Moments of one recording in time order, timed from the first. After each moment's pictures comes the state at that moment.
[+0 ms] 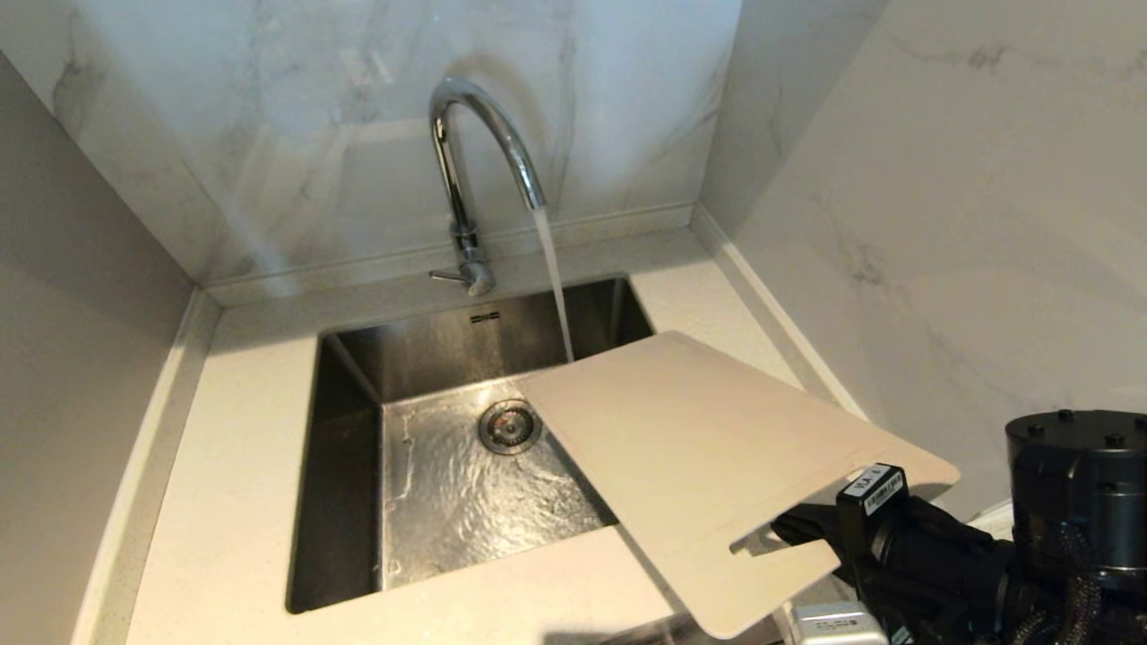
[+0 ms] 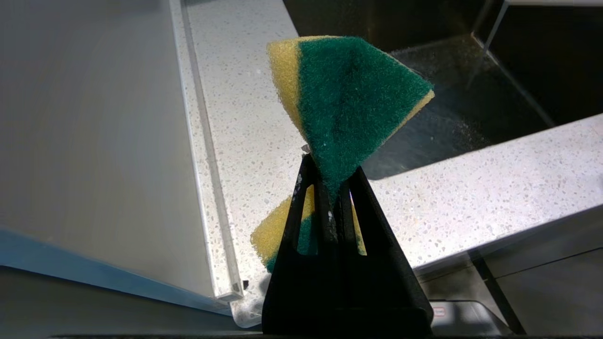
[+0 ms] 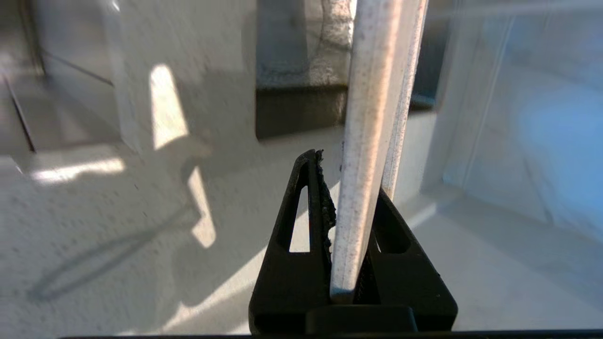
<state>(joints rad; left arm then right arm) 0.00 0.00 0.00 -0.01 0.00 0.00 0.37 1.31 -0.44 -0.41 0.17 -1.67</state>
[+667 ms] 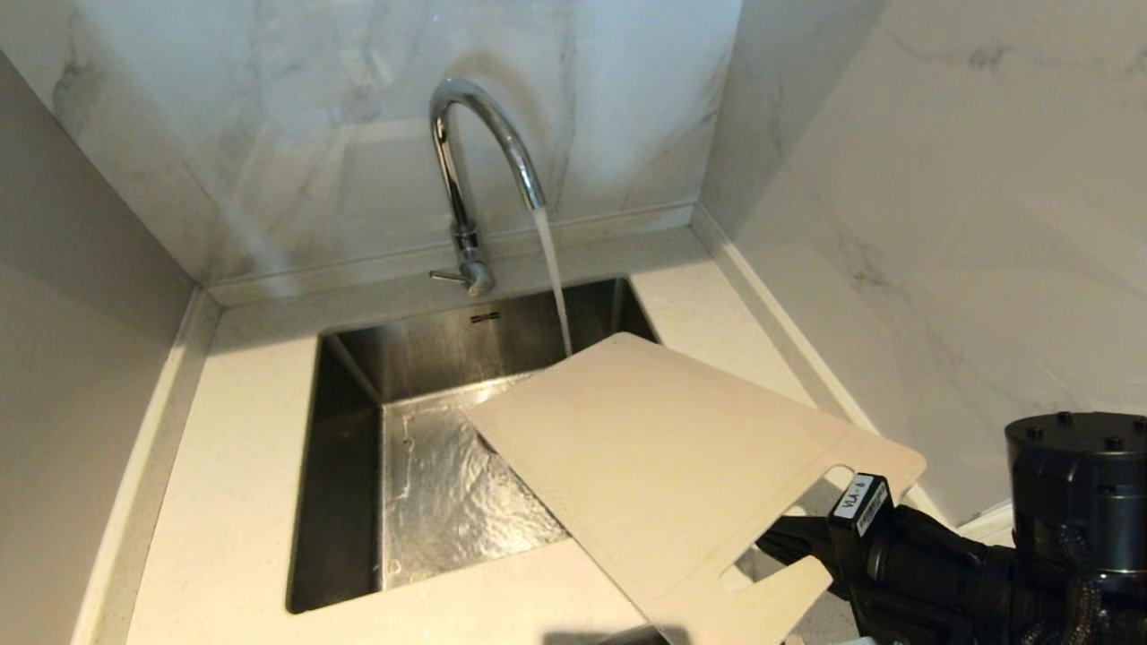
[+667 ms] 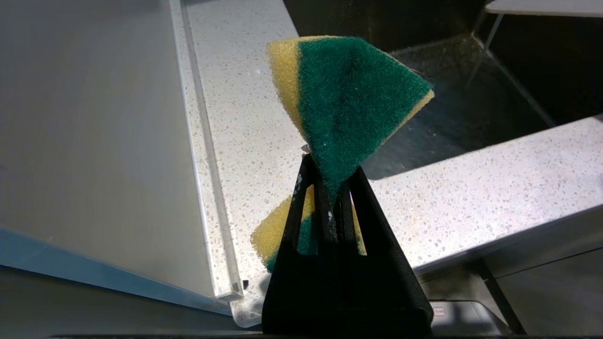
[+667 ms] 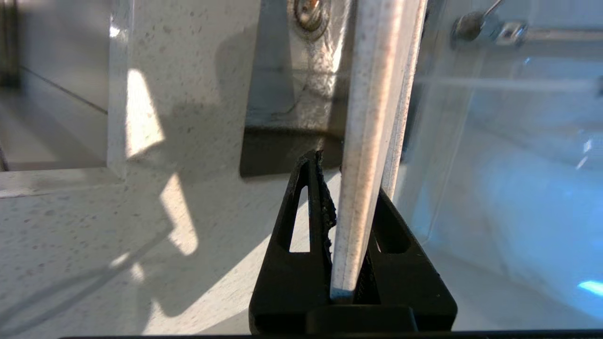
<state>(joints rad) 0.00 0.00 0.00 -0.01 0.00 0.00 0.37 1.31 -0.44 -0.41 0.30 -1.80</state>
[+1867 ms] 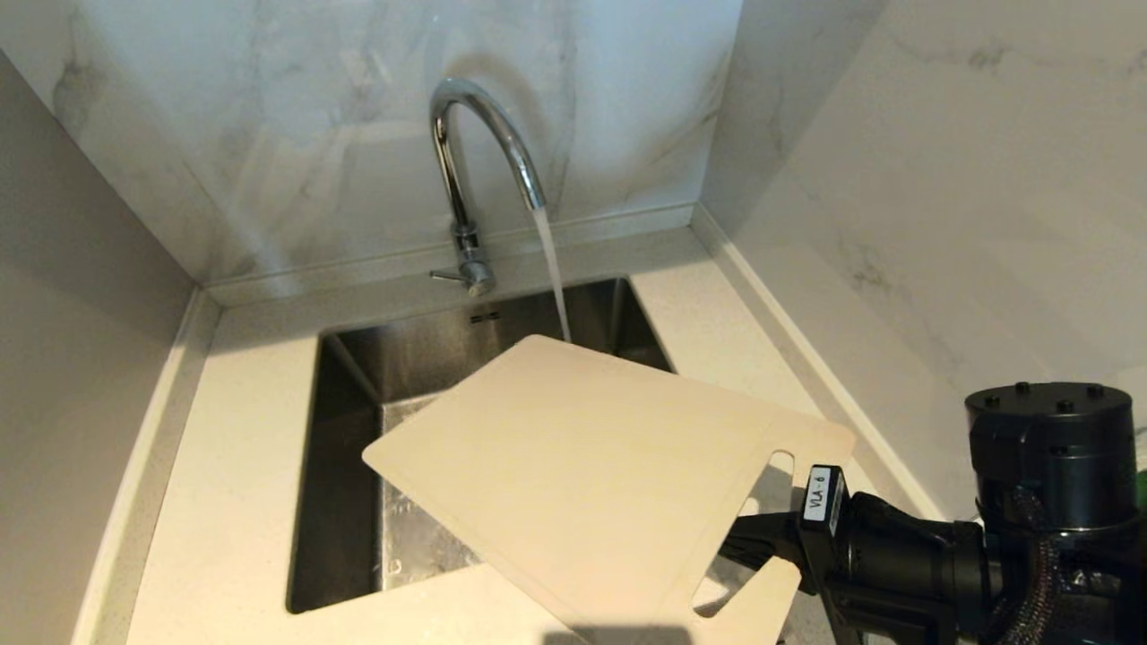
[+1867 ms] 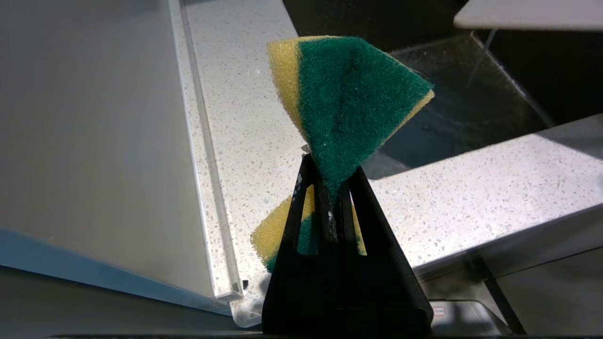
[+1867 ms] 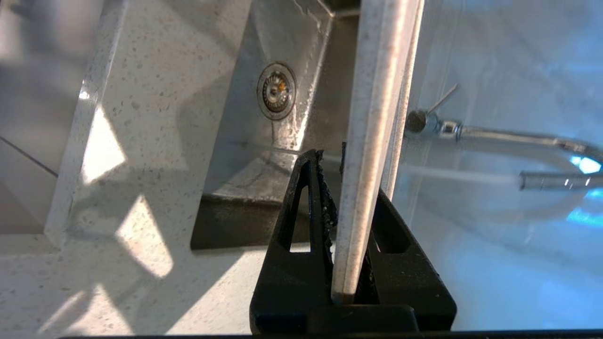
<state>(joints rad) 0.00 0.00 0.00 -0.01 0.00 0.00 0.39 1.37 -0.52 -0.38 0.52 -1.92</state>
